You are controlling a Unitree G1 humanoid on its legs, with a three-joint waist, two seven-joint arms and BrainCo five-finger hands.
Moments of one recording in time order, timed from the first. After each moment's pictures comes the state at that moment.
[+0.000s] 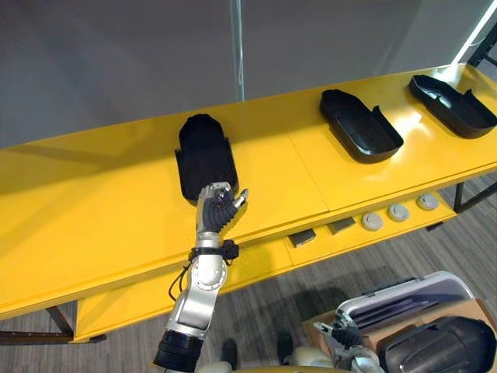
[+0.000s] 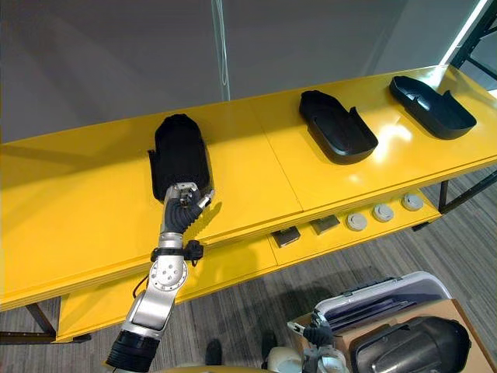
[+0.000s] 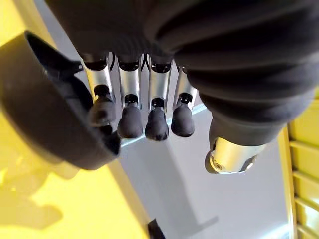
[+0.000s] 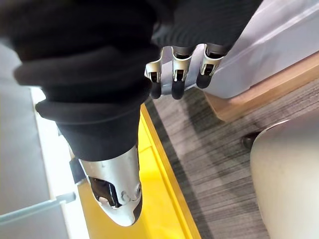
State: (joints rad) left arm -0.06 0.02 -0.20 -0.02 0.46 -0.08 0.34; right arm 0.17 -0.02 -0.11 0.81 0.05 -0.13 -0.06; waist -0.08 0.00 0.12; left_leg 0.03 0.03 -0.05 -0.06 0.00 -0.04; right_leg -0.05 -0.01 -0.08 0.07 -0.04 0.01
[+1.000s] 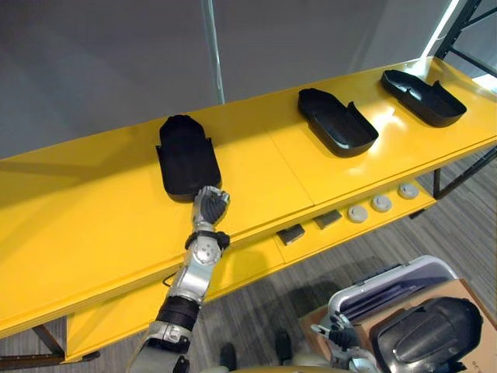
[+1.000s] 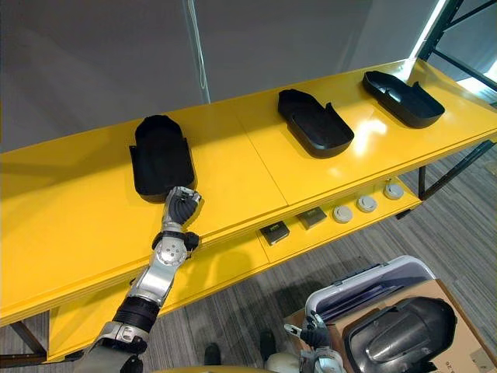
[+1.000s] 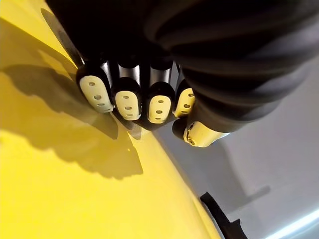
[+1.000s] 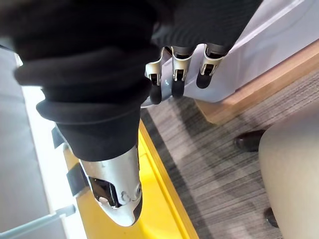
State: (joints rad) left arm -0.32 0.09 -0.10 0.37 0.44 0.00 0.35; right arm 0.17 -0.02 -0.11 0.81 0.05 -0.11 -0.06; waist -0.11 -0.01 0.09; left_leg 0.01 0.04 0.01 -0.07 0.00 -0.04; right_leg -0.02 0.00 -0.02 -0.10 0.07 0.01
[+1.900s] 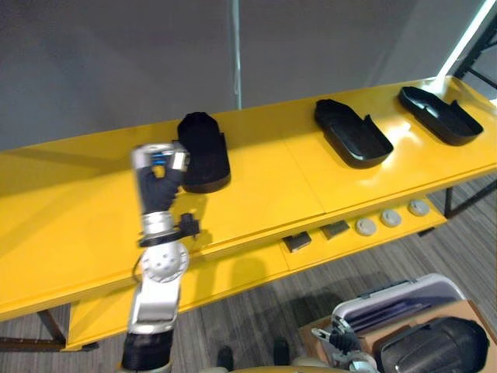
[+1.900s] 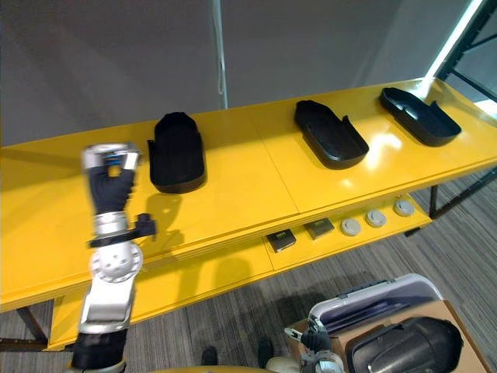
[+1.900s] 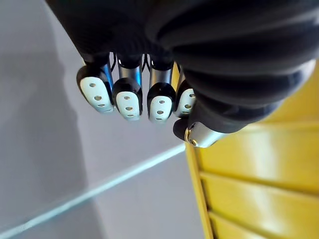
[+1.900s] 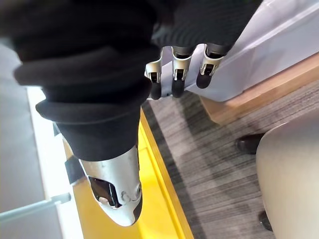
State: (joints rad) left arm -0.02 0.12 0.11 -0.46 0.32 -0.17 0.38; right arm 0.16 -0.03 -0.11 0.87 0.05 -0.11 -0.06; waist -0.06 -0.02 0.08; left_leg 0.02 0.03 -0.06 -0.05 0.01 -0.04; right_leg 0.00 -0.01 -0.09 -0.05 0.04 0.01
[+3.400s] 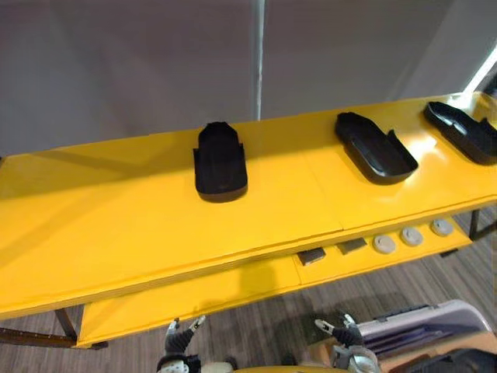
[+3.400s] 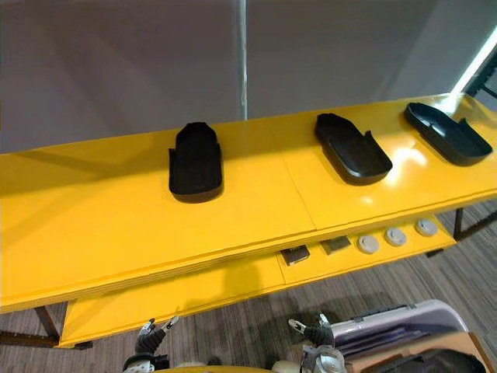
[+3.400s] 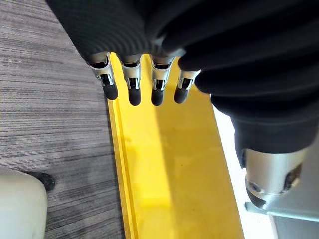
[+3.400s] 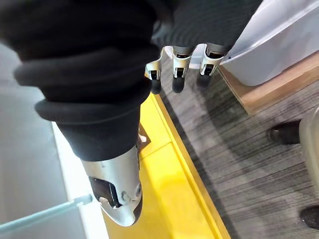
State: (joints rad) left arm 0.20 0.00 0.16 0.75 0.10 -0.07 0.22; right arm 0.14 0.01 -0.19 0.78 0.07 -0.11 -0.10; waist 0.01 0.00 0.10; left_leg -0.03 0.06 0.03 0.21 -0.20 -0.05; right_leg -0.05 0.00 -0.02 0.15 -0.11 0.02
